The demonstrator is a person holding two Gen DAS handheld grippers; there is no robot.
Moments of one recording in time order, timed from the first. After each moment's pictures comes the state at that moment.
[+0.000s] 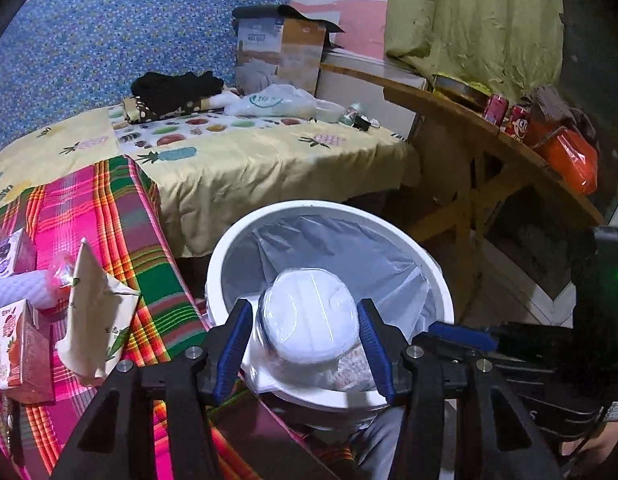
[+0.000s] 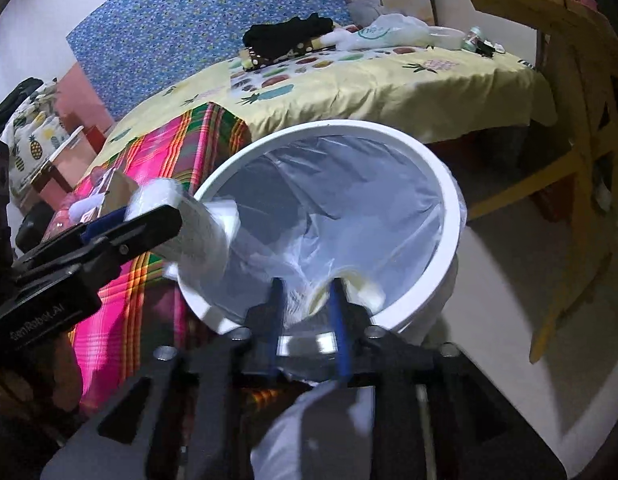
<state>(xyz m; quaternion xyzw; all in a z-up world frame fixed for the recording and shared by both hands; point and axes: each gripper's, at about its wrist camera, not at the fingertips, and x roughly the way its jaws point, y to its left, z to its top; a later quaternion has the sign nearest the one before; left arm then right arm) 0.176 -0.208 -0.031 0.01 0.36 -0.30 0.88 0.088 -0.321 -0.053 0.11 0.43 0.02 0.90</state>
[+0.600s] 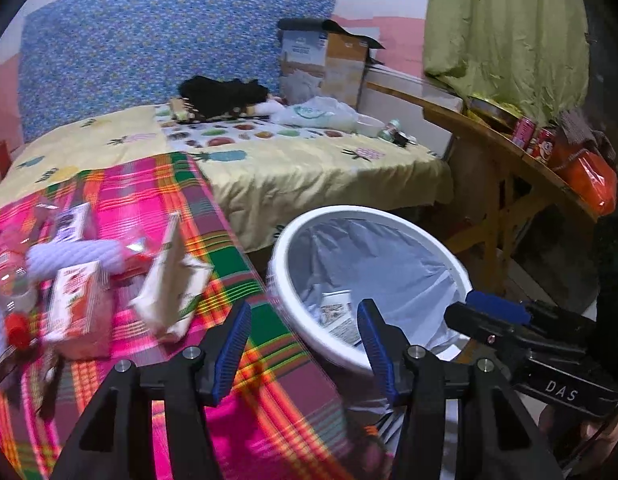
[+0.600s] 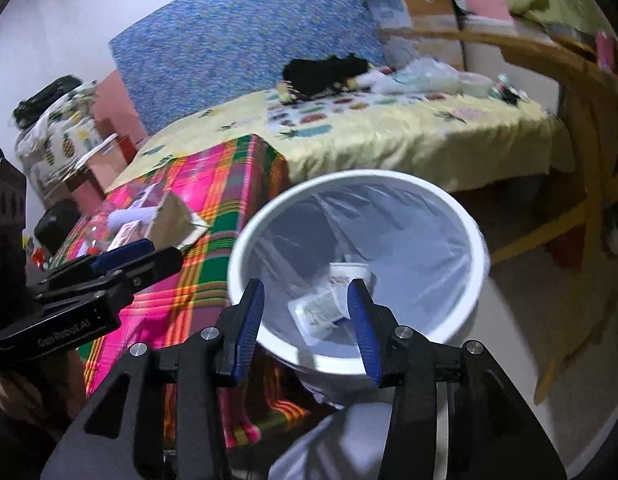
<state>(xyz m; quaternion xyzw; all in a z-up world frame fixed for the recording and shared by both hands) 0.145 -0.155 -0.020 -0.01 0.35 -0.22 0.91 0.080 -0.297 -0.028 0.08 0.36 0.07 0.93</state>
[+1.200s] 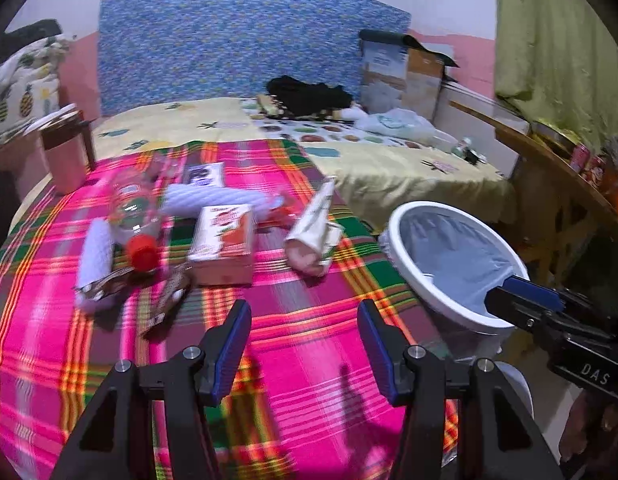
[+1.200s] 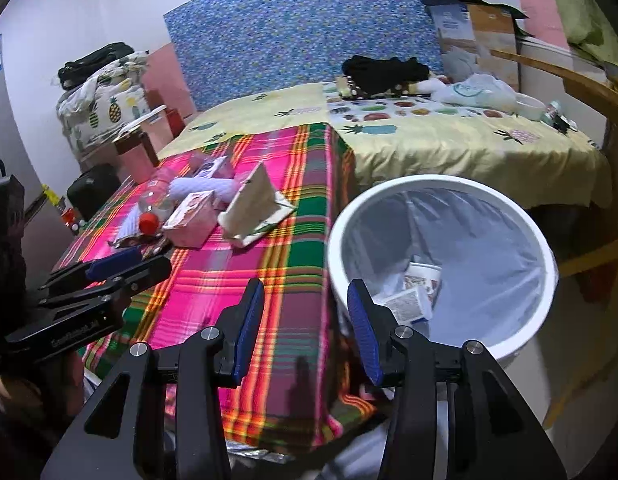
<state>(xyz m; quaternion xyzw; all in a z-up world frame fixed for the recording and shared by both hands) 0.096 -0.066 -0.027 -0.04 0.35 -0.09 0.93 0.074 -0.241 -0.025 0.04 0.36 0.15 0.92</state>
